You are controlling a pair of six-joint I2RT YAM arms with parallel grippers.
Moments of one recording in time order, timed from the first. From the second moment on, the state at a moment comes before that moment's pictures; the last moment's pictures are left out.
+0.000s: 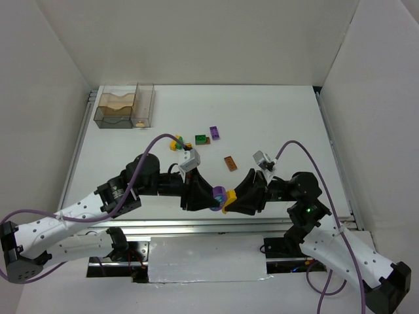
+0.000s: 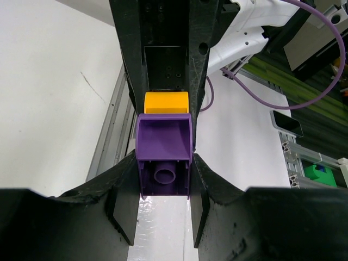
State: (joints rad) left arm -1.00 0.94 0.91 -0.10 0.52 -0.38; right arm 0.65 0.58 0.43 0.42 -0.94 0.65
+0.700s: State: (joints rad) left arm -0.72 0.93 0.91 -0.08 0.72 -0.43; right arm 0.53 0.56 0.41 0.44 -1.01 0.62
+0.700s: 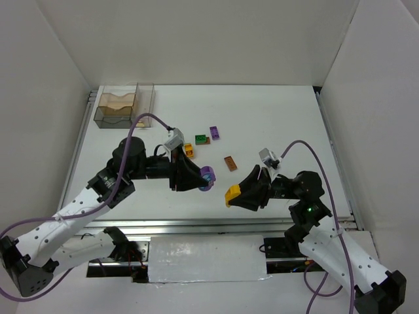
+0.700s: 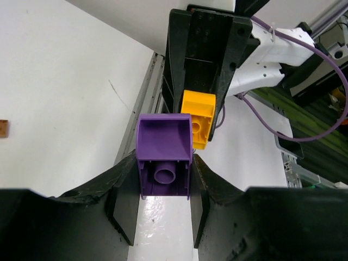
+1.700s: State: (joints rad) left arm 0.13 1.93 1.76 -0.52 -0.44 -0.92; right arm 0.52 0.47 0.46 -0.07 -0.56 0.61
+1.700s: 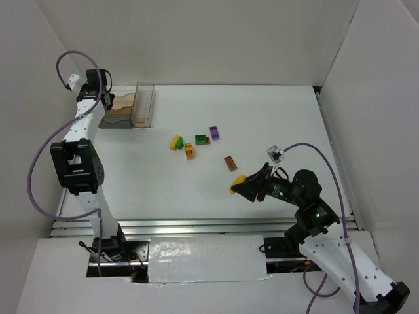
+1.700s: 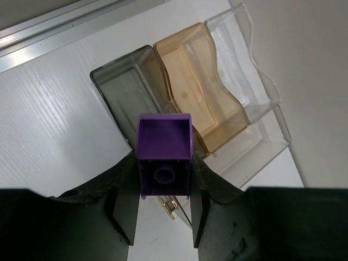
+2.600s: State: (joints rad) left arm 0.16 2.16 1.81 -0.39 -0.35 -1.01; right arm 0.53 0.43 0.45 -0.15 -0.61 0.58
